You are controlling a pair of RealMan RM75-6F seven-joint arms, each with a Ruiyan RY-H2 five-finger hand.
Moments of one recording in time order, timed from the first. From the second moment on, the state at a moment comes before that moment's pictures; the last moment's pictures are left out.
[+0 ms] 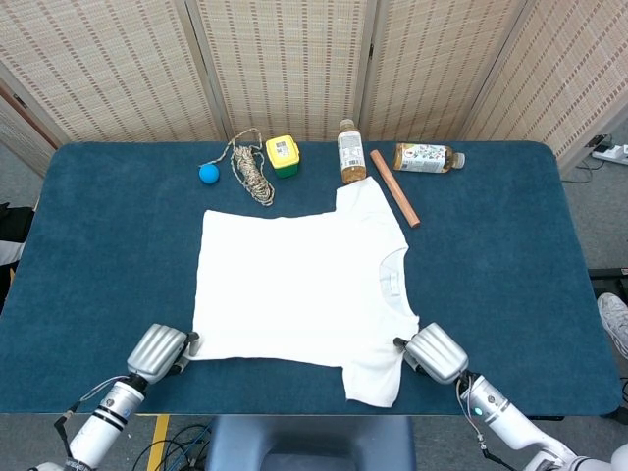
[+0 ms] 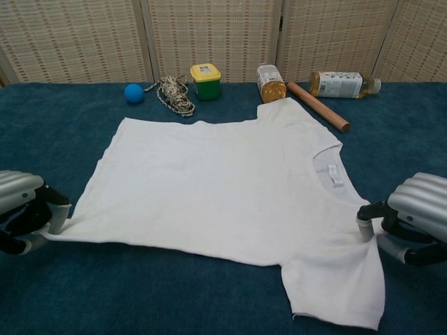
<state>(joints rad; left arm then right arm) -0.40 -1.44 0.05 -1.49 1.49 1.13 0.18 0.41 -1.58 -0.15 -1.10 -1.80 1.32 -0.02</state>
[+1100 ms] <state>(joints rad) -0.27 -1.11 0.26 -1.71 1.76 1.32 -0.23 0.30 -1.24 -0.31 -1.42 -1.99 1.51 0.06</state>
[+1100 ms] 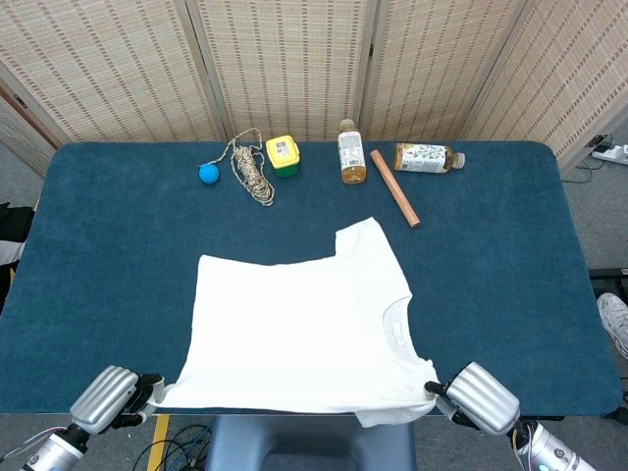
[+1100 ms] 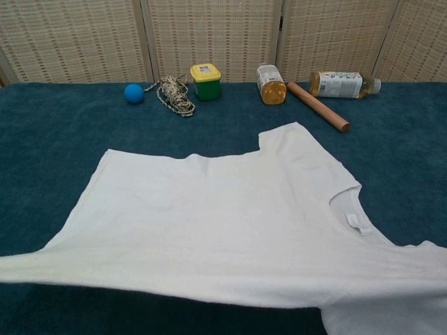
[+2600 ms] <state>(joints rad) -0.23 -1.06 0.25 -1.75 1.81 1.29 -0.19 0.20 -1.20 -0.32 -1.41 -2.04 1.54 0.12</state>
